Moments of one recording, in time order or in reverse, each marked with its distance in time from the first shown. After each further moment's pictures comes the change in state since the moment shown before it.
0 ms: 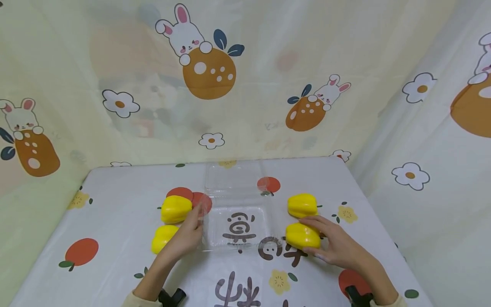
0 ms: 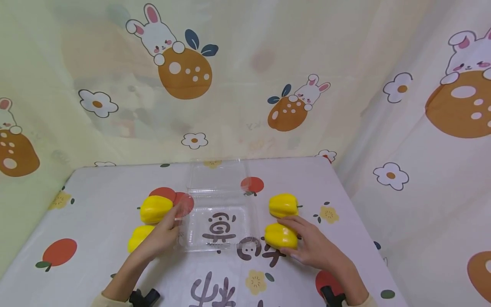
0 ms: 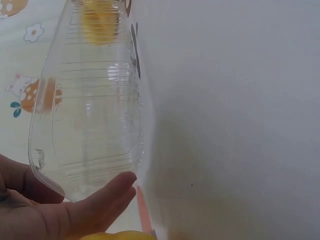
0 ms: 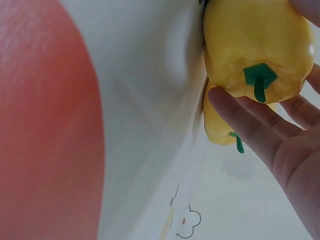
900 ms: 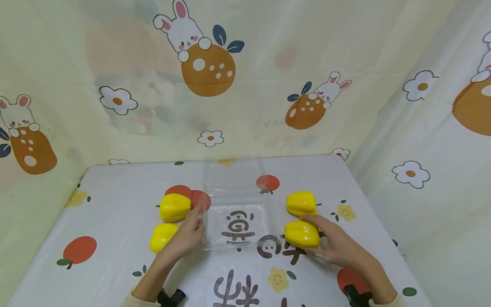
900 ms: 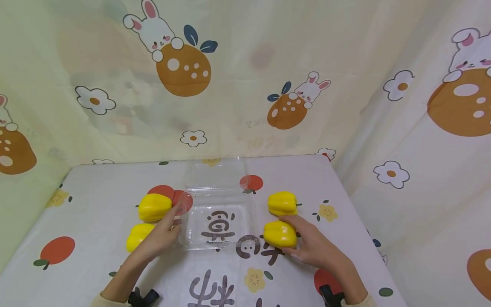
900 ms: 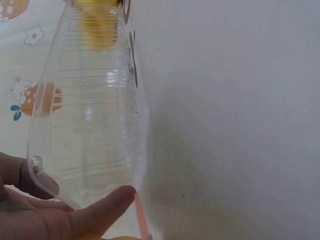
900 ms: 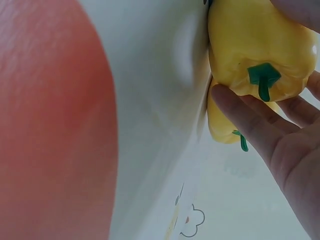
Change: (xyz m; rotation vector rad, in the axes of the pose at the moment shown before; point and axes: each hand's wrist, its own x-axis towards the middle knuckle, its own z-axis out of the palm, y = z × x) left_hand -0.001 -0.001 0.002 -0.001 -0.012 0.028; right_hand 0.000 0.002 0.001 0.038 -0.029 0.036
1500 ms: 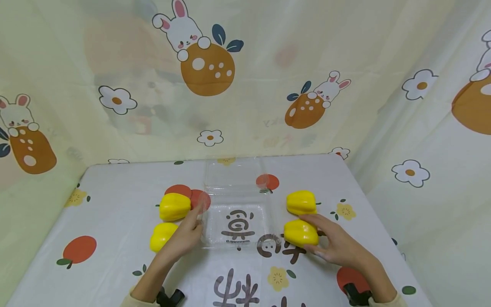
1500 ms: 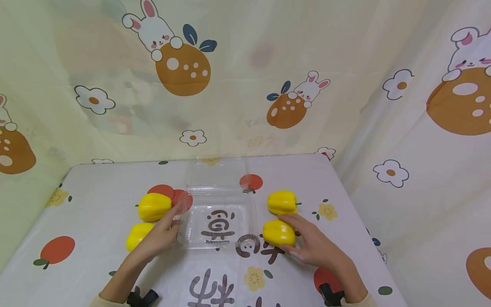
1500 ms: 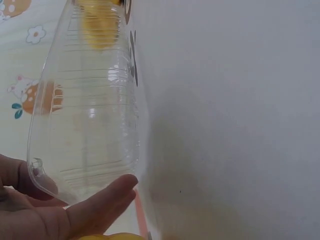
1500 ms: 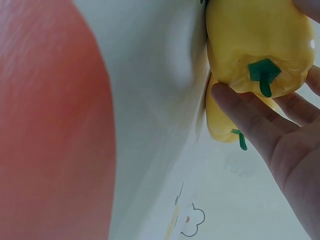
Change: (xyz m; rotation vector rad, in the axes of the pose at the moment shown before) left_hand -0.003 -0.002 0.001 0.005 0.010 -0.025; right_hand 0.000 -0.003 -0.002 0.017 -0.014 0.023
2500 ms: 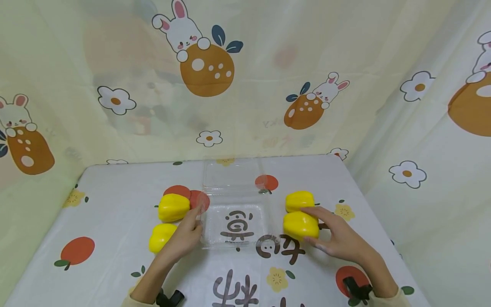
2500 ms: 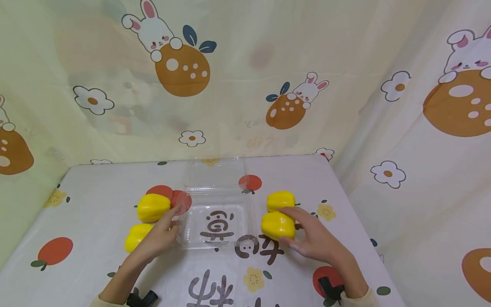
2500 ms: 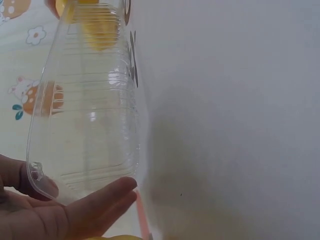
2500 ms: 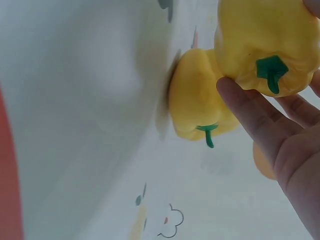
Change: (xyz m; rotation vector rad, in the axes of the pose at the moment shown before) left_hand 0.000 0.000 0.001 0.022 0.028 0.004; right_hand 0.005 -0.011 -0.017 -0.024 0.091 -0.050
